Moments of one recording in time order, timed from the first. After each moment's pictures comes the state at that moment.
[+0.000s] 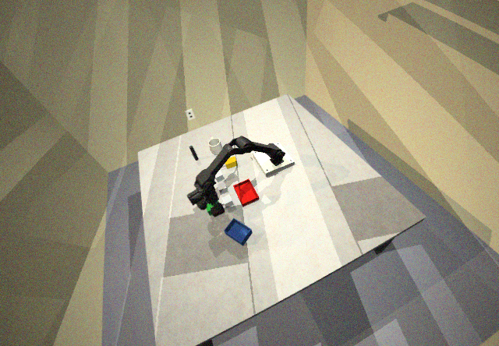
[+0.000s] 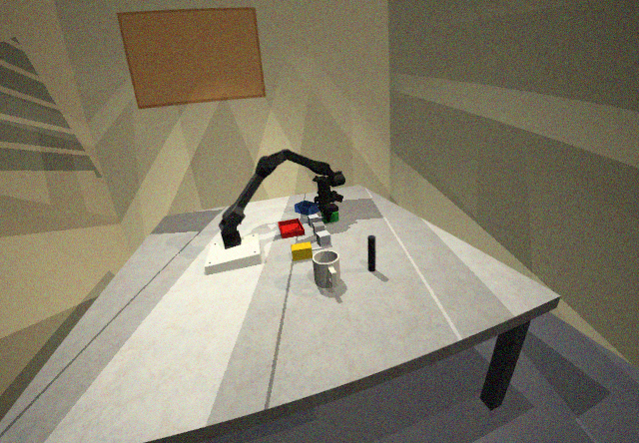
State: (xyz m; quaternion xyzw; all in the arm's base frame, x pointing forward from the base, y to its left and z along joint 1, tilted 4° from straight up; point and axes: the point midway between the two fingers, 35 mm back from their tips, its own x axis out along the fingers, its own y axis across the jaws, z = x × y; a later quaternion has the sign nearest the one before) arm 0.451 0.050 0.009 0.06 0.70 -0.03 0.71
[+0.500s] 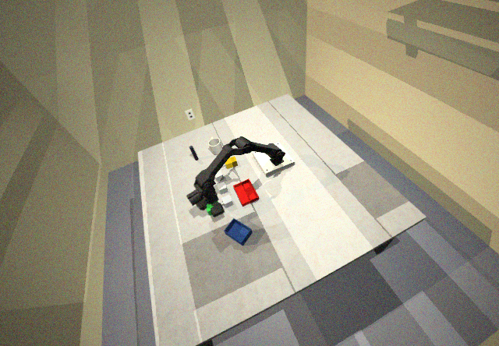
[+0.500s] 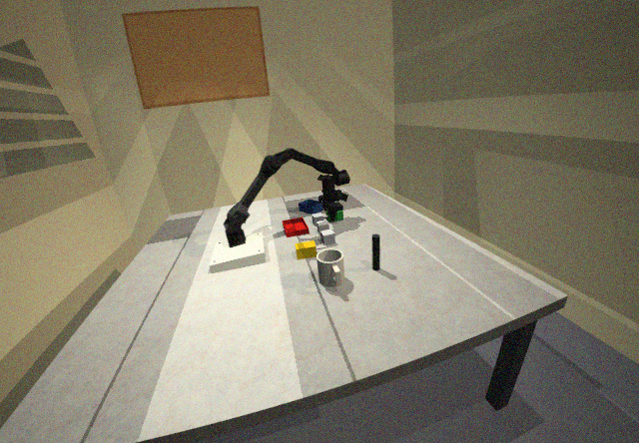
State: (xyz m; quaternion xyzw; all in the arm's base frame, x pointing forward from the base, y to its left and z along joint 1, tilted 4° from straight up) arm 0.453 0.050 0.007 0.06 0.70 -0.03 0.71
